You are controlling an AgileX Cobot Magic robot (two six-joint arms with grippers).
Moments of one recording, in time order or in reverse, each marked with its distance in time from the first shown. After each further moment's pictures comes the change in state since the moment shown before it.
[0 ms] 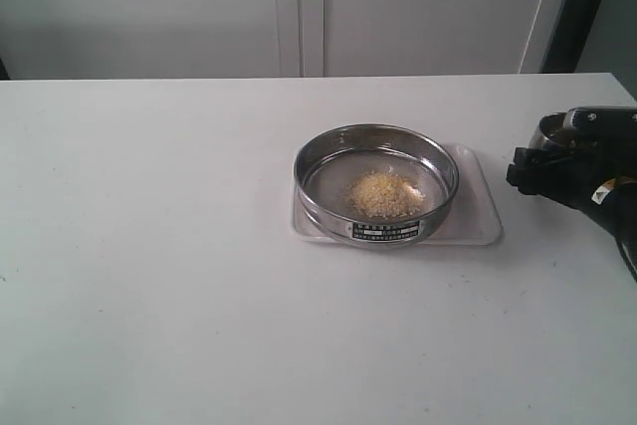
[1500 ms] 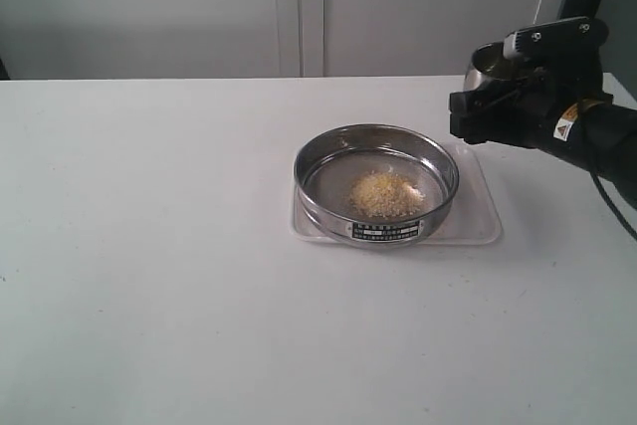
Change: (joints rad) left arm 0.000 0.000 0.000 0.000 0.000 0.000; right arm 0.205 -0.356 -0.028 -0.158 0.331 0.106
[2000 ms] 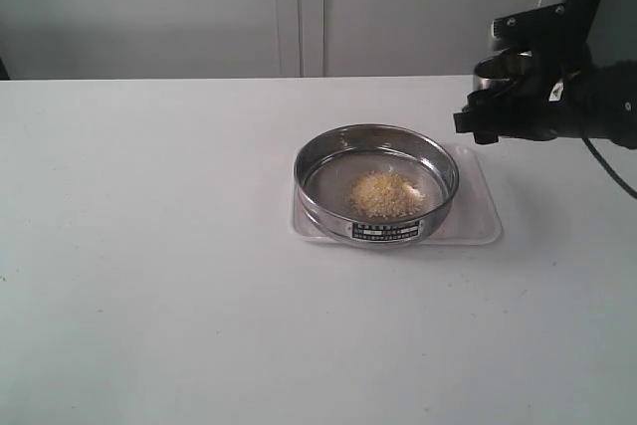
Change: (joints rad) left arm 0.000 0.000 0.000 0.000 0.000 0.000; right arm 0.029 0.001 -0.183 0.254 0.488 -0.292
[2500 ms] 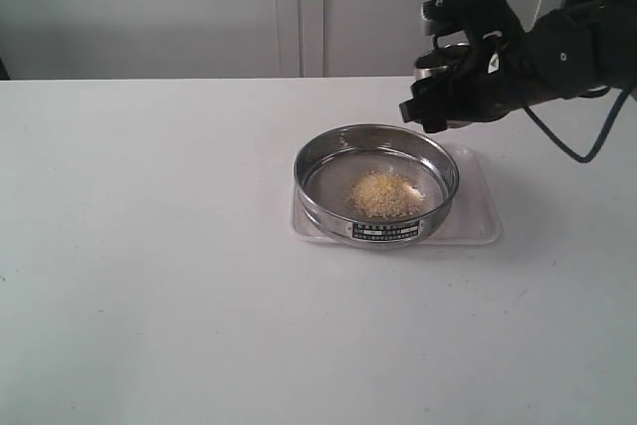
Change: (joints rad) left arm 0.000 0.000 0.000 0.000 0.000 0.000; right arm 0.133 0.036 -0.189 -0.018 0.258 -0.002
